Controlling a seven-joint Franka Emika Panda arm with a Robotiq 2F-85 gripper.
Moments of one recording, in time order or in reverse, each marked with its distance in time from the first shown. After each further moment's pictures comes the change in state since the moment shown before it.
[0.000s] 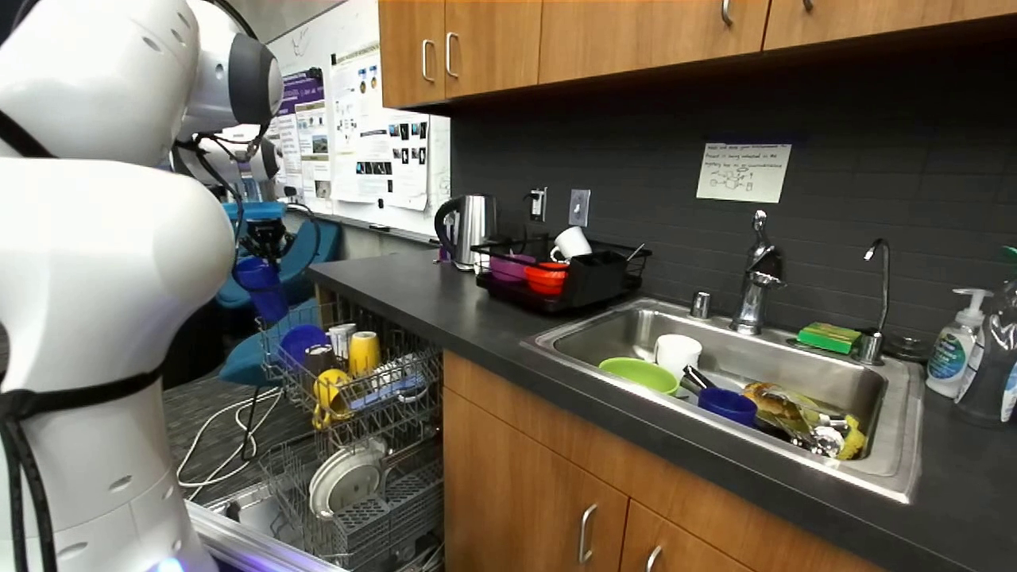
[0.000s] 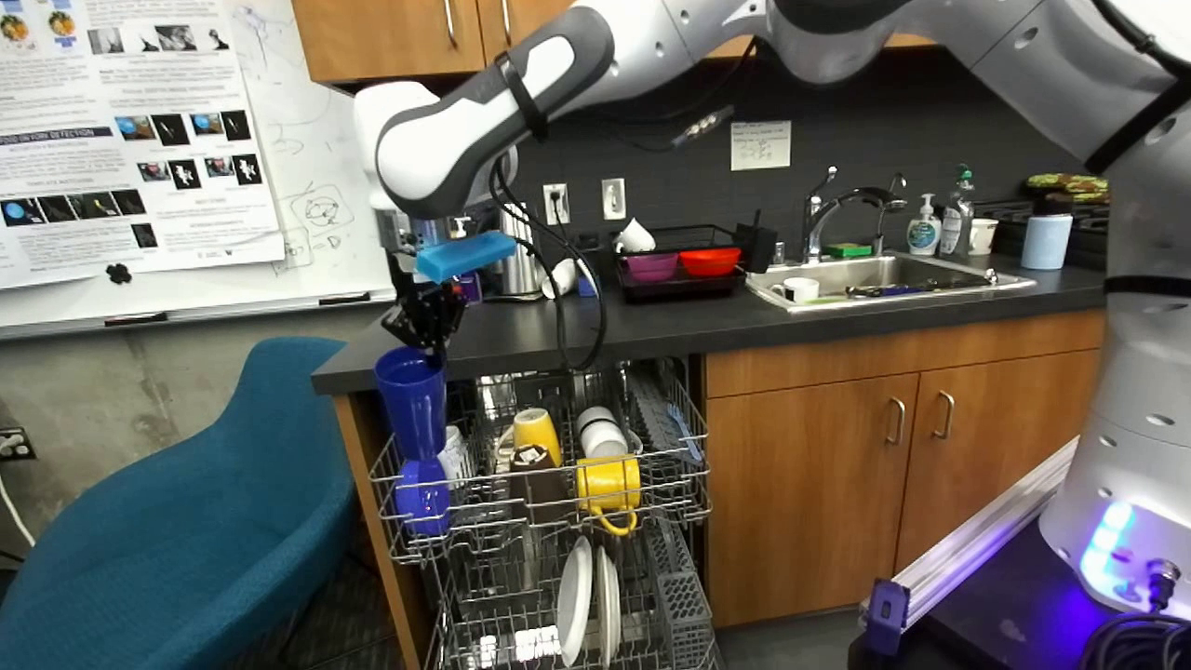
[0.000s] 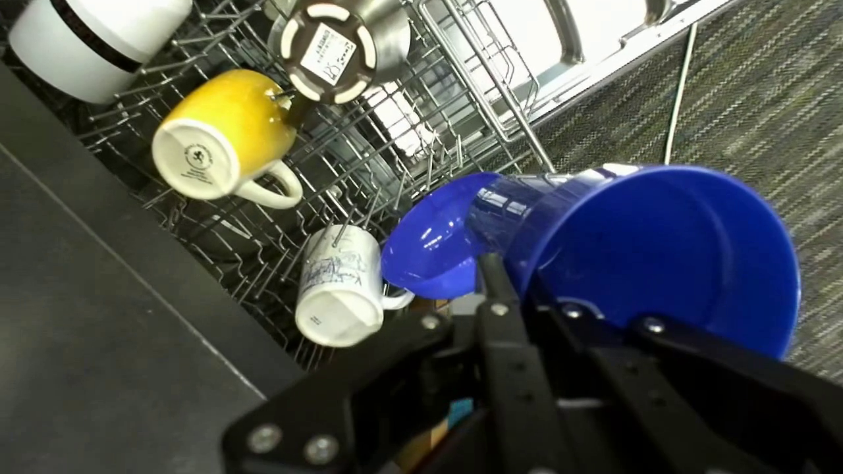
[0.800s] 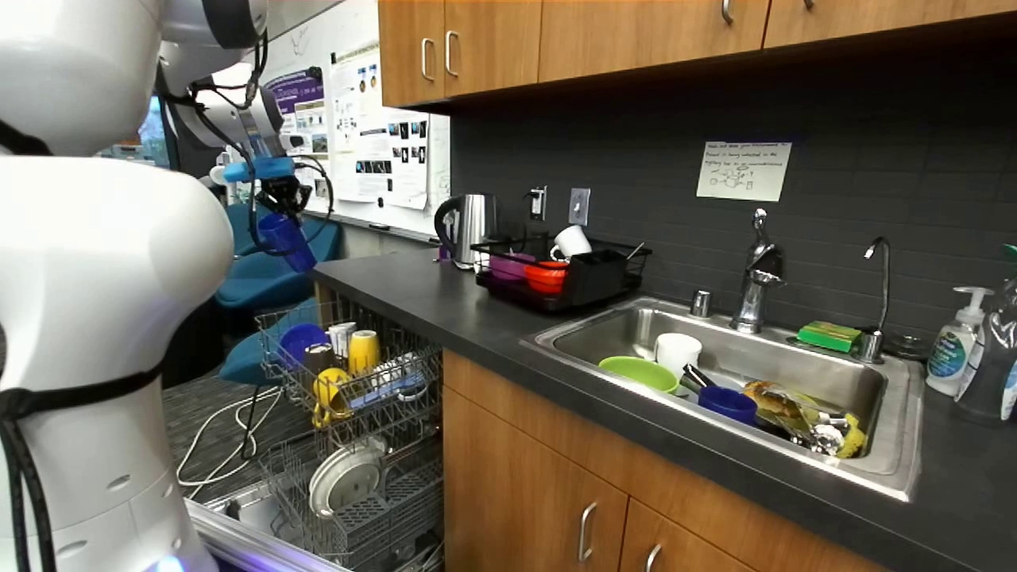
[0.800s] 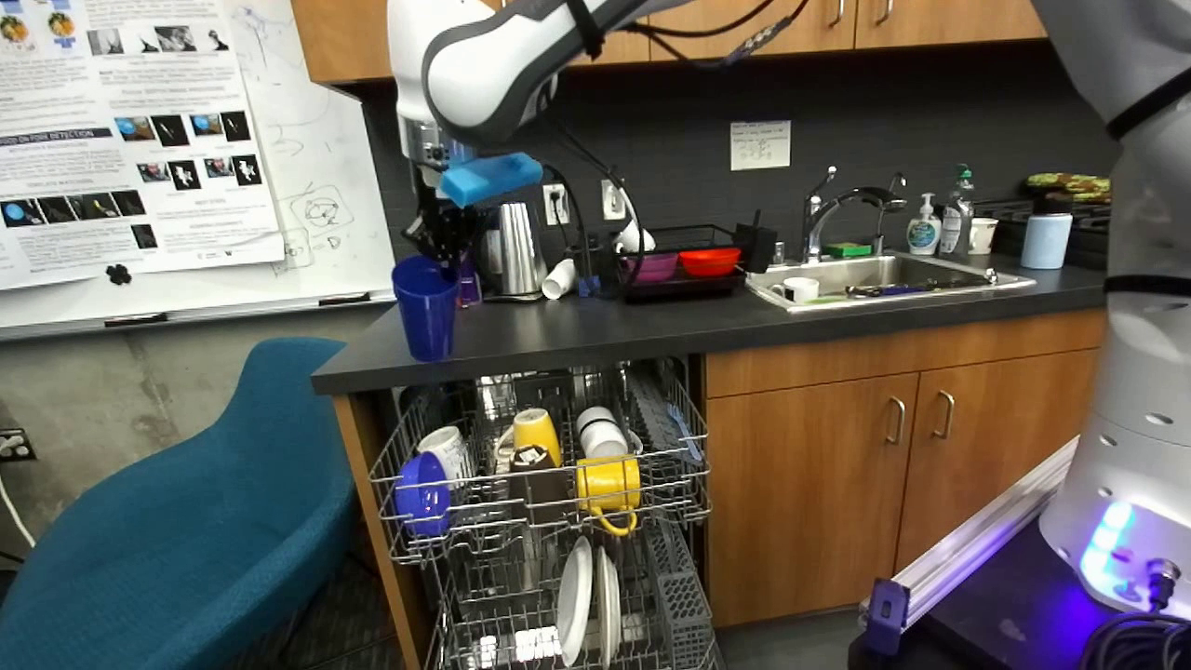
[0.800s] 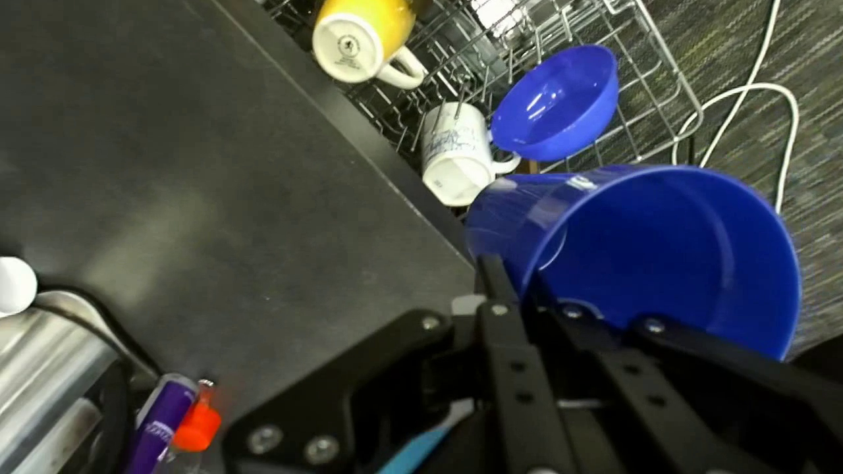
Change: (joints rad) arm -0.014 -0.272 -0.072 -0.225 -0.111 0.156 0.112
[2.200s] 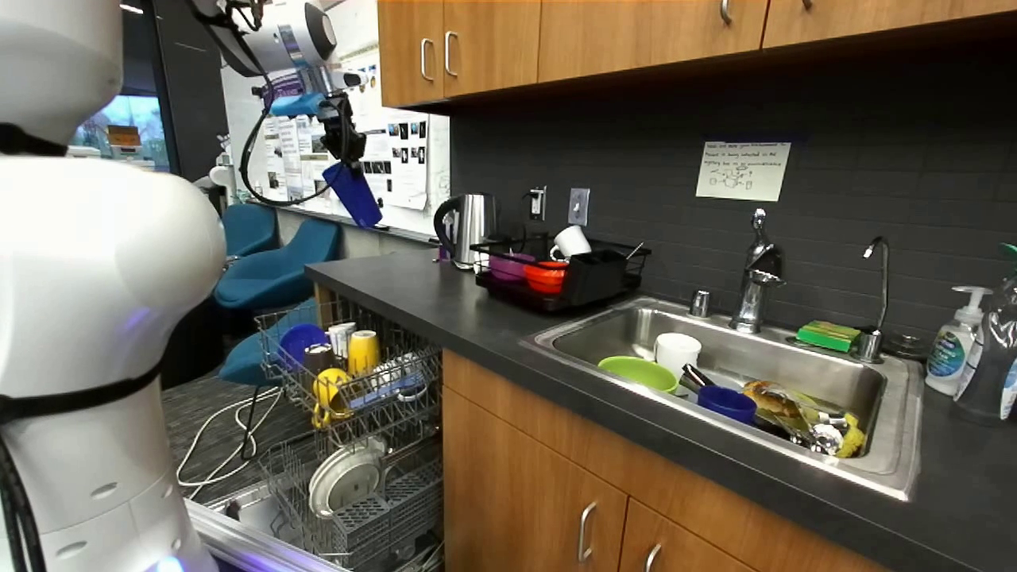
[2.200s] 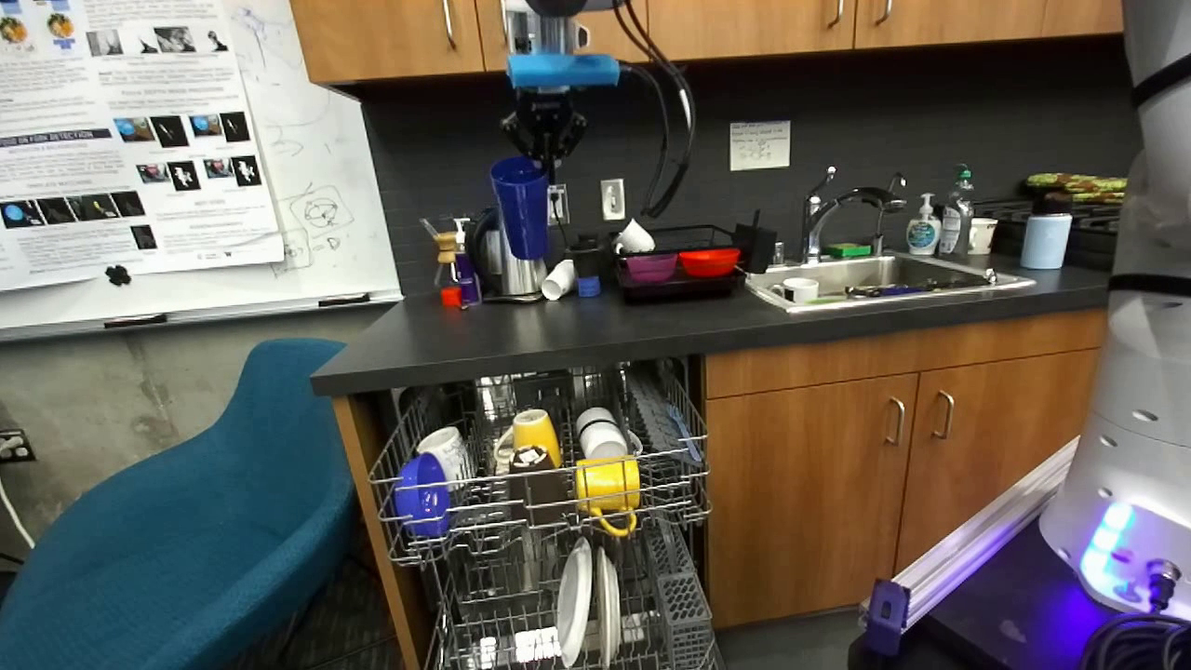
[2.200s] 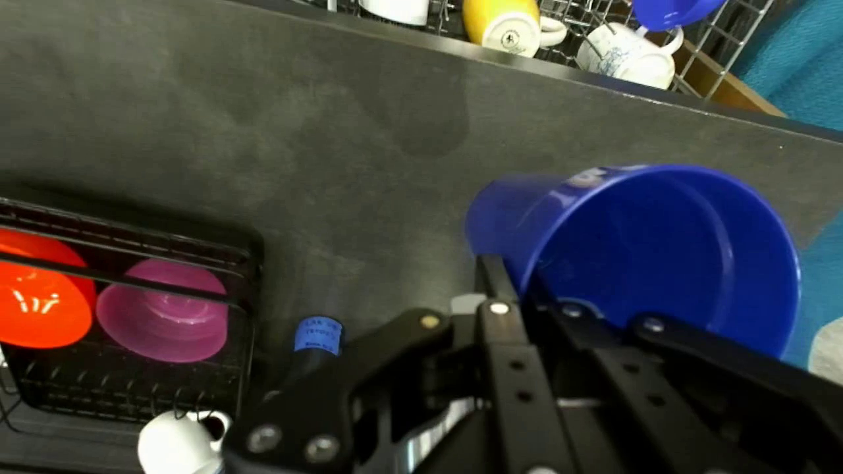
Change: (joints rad) arm -0.151 -0.272 -0.081 -0.084 0.145 -0.203 0.342
